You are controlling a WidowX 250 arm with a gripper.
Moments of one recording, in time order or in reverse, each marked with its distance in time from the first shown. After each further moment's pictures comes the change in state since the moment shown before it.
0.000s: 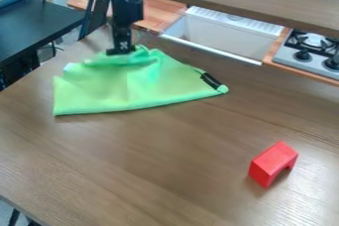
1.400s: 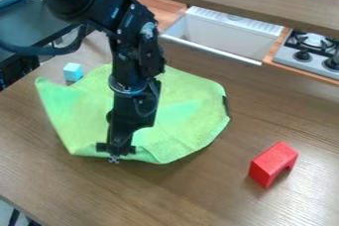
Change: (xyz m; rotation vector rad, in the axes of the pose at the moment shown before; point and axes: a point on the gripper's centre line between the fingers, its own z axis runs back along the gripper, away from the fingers) arm -0.016 -0.198 -0.005 -0.041 0.151 -0.224
